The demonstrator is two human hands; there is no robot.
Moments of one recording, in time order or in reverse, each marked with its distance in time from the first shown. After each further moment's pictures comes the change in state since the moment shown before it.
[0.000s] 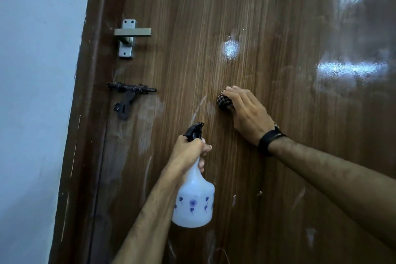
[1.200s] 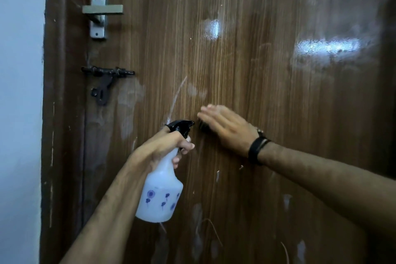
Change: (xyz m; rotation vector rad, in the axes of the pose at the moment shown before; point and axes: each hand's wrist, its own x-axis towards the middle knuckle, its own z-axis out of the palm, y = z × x) left_hand -0.018 0.004 -0.018 0.217 -0.331 -0.176; right_hand -0.077 -0.023 -0.005 -0.067 -0.184 -0.263
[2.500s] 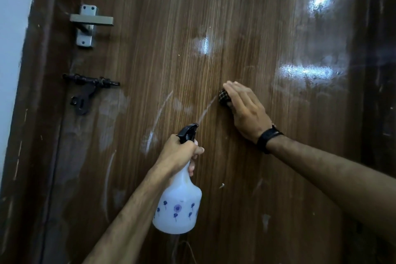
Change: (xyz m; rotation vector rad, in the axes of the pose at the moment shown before) left_hand 0.028 0.010 0.061 -0.117 0.183 0.235; right_hand 0.005 0.090 -0.039 -0.045 0.151 0.298
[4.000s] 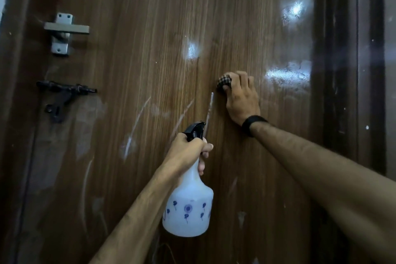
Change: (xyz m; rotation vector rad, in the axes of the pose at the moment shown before) left_hand -0.018 0.031 0.062 -0.019 -0.075 0.053; right_hand 0.023 0.038 -0.031 -0.058 0.037 0.348
